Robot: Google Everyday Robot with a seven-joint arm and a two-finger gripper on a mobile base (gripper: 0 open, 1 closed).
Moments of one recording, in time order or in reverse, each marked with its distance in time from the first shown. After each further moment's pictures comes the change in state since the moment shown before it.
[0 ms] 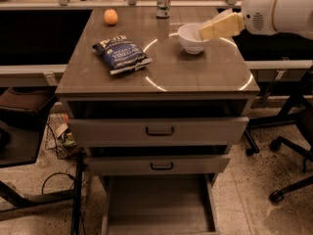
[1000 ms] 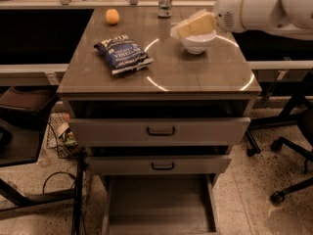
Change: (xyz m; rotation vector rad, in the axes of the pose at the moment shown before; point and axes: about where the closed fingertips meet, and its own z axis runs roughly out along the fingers) arm -0.004 0.013 0.064 -0.076 -0.014 0.035
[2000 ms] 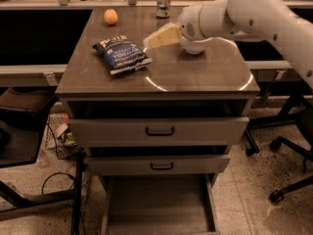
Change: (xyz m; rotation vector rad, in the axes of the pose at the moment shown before) arm 0.023 0.033 0.099 -0.115 0.049 0.059
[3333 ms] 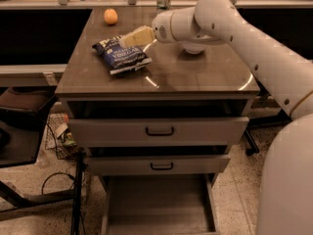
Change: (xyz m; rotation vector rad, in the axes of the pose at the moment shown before) arm -0.004 0.016 0.093 -0.136 -0.061 0.114
